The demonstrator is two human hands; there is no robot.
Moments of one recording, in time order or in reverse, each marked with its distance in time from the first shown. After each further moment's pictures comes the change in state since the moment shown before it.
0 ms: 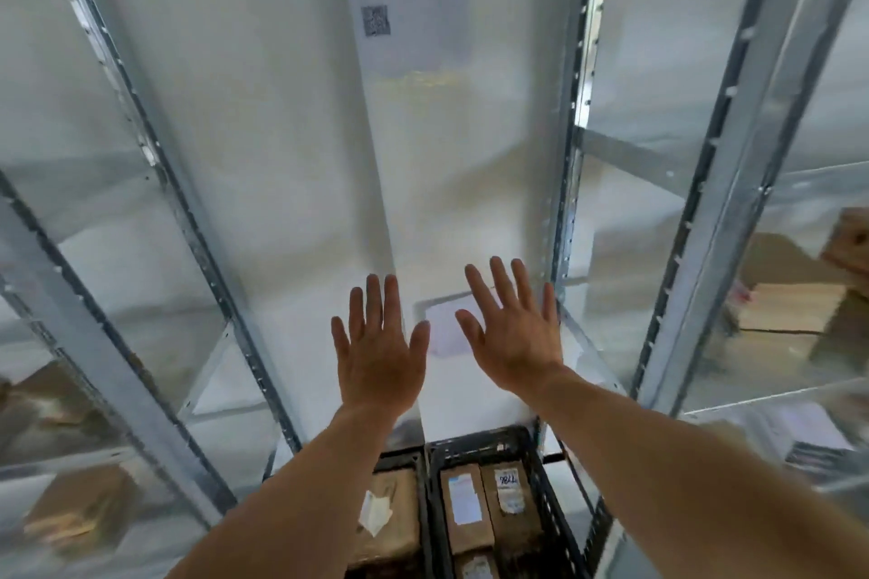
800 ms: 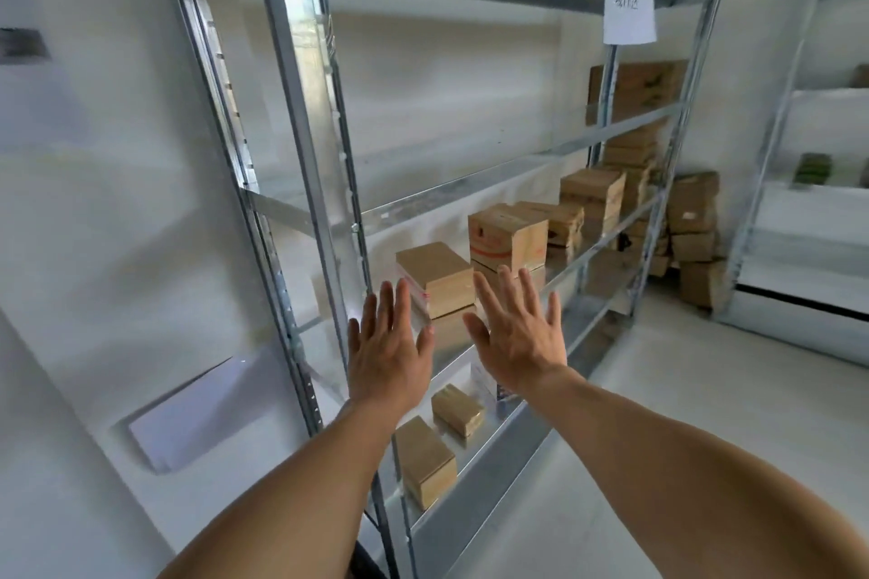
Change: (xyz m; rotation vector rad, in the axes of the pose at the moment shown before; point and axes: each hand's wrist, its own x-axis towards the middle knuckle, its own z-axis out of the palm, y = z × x) left_hand -0.092 0.317 -0.011 -0.416 -0.198 0.649; right_hand -0.212 0.247 -0.142 -0.142 0.085 0.649
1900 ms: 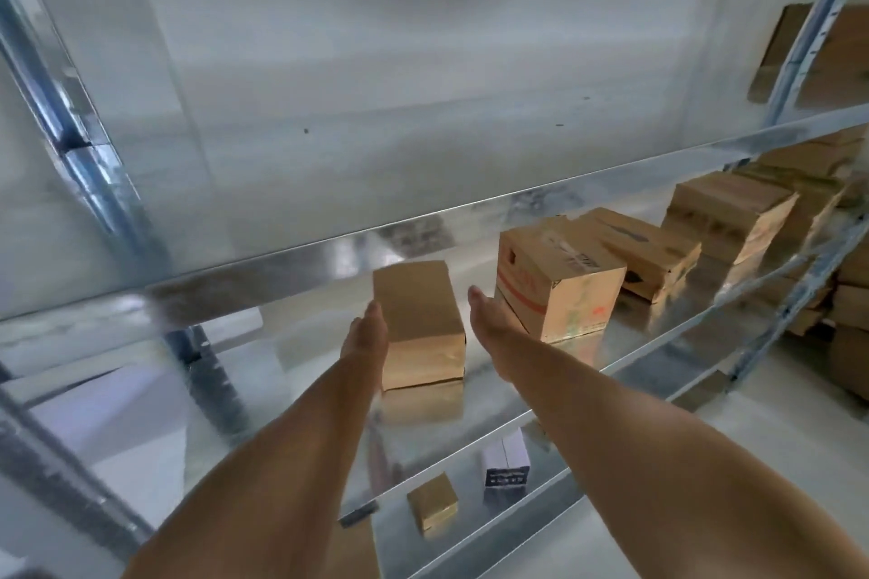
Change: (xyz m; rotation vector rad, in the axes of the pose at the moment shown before) left_hand 0.339 0.010 0.233 -0.892 -0.032 -1.003; right_hand 0.380 0.137 0.119 0.806 -0.484 0.315
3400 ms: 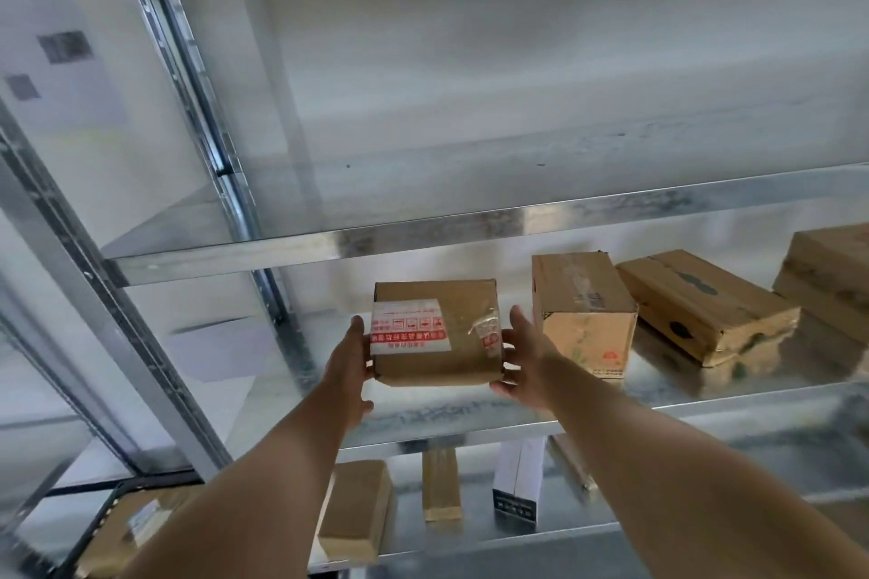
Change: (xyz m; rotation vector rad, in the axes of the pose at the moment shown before) left_hand -0.149 0.007 0.074 -0.414 0.251 -0.074; right_hand 0.041 0.076 -0.130 0.587 -0.689 0.202
